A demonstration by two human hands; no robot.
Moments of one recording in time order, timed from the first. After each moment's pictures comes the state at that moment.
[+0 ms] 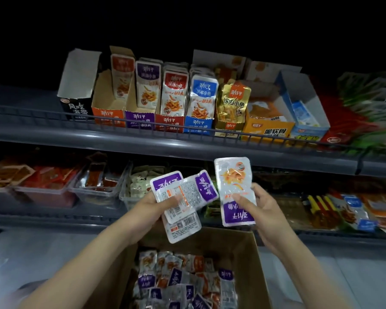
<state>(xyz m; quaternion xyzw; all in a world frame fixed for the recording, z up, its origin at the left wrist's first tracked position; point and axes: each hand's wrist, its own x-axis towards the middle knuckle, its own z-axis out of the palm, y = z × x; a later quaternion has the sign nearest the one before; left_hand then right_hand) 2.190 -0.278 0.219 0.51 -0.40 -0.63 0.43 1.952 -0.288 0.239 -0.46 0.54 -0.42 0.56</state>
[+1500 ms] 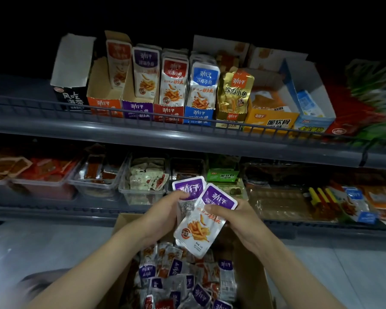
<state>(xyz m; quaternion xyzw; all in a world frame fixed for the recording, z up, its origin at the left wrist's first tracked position) 2.163 -0.288 0.191 0.47 -0.36 -0.72 0.36 1.981 -0.289 0.207 -0.46 0.57 -0.33 0.61</state>
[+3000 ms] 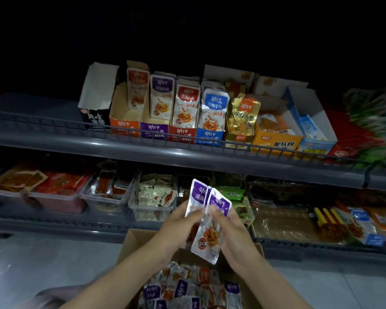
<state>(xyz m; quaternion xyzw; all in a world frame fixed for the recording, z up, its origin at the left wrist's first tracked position) 2.164 -0.262 0.220 0.52 -0.42 -0.60 0.43 2.024 -0.273 0.208 -0.41 0.46 -0.44 0.65</state>
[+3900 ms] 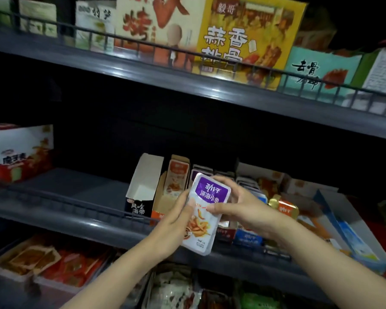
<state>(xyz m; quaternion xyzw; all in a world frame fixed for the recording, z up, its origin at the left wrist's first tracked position) 2.300 -0.354 0.341 0.41 -0.61 -0.42 0.54 2.130 -0.421 0.405 -0.72 0.36 -0.29 0.52</state>
